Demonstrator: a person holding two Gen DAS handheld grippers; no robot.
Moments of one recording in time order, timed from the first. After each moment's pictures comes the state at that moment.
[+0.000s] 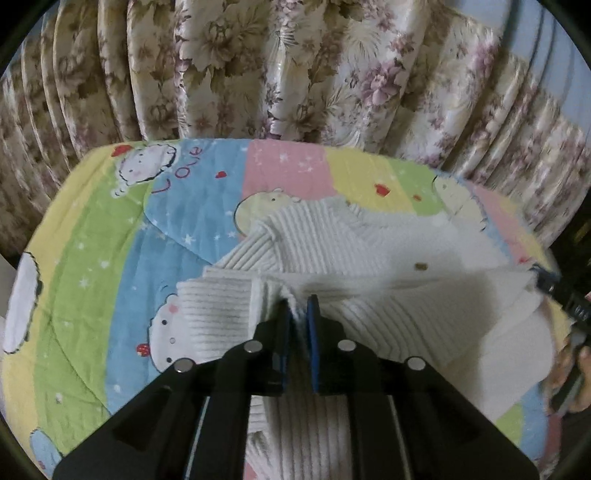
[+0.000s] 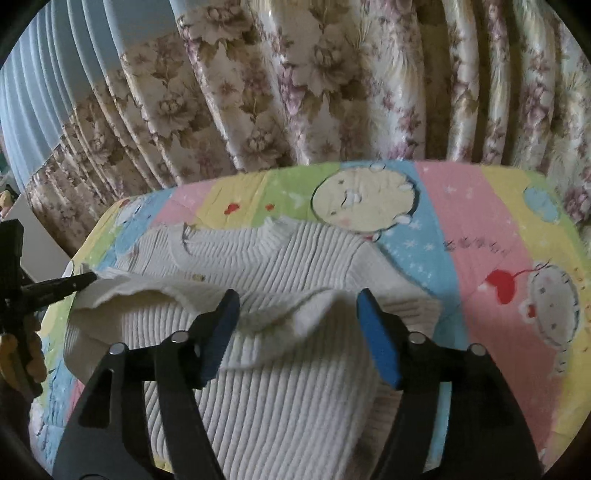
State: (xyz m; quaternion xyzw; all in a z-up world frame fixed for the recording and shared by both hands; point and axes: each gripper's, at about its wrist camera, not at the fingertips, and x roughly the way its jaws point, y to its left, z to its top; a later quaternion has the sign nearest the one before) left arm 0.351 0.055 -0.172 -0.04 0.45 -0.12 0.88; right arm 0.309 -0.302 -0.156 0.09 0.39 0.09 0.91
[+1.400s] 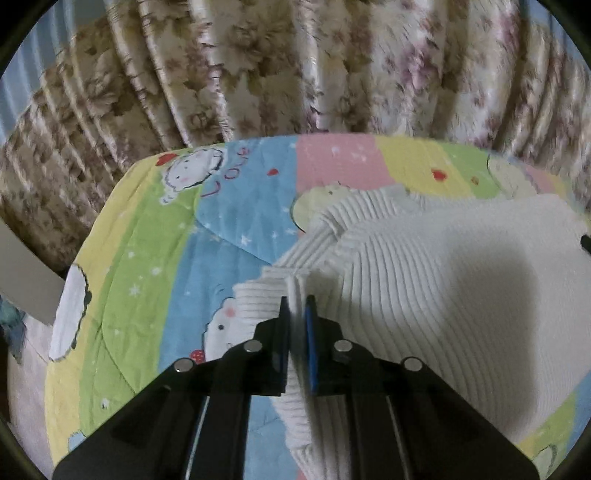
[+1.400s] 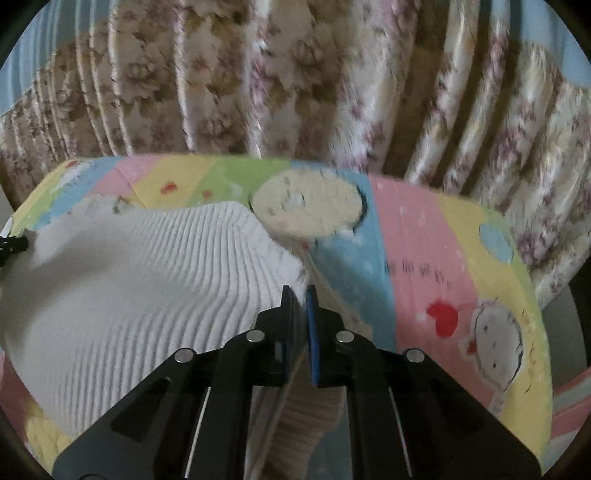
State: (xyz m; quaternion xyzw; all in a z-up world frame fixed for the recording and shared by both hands) left arm 0.360 0.045 -0.193 0.08 0.45 -0.02 0.89; right arm 0.328 -0.314 -0.187 -0.04 0.41 0.00 0.91
